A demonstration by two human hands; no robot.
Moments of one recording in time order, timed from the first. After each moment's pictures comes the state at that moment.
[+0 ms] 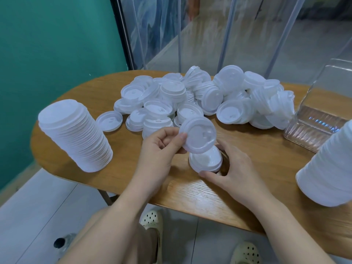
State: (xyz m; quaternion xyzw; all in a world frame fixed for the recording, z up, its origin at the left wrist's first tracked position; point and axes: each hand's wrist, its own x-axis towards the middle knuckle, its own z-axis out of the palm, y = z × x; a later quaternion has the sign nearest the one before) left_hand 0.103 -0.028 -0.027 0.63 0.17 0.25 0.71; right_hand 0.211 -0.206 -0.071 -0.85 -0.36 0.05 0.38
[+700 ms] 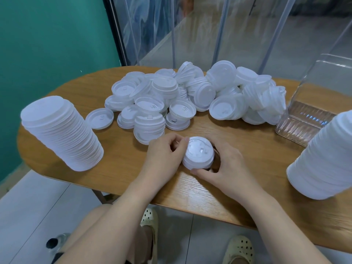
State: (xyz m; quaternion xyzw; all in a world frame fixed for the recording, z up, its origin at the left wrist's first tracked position) left_hand 0.124 -0.032 -0.051 0.84 0.21 0.20 0.46; right_hand 0.208 -0.207 -0.068 -0.84 -0.38 0.03 0.38
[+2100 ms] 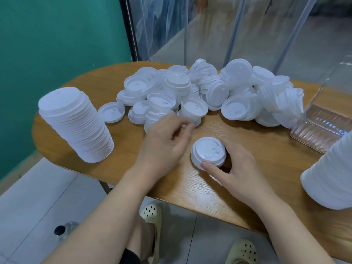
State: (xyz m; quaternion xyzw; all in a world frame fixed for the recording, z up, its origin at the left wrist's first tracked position) left_hand 0.115 -0.012 -0.032 0.88 0.08 0.36 0.30; right_hand 0.212 -0.208 -0.075 -0.86 -0.36 0.05 0.37
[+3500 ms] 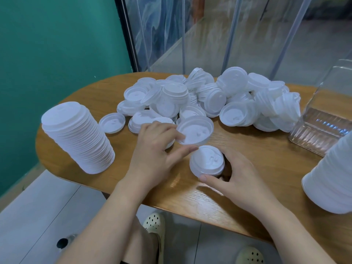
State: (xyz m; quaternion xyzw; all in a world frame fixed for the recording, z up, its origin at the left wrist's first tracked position) left_hand 0.112 0.007 -0.041 0.90 0.04 0.40 0.19; right_hand 0.209 -0.209 -0.073 -0.84 -0.36 0.07 0.39
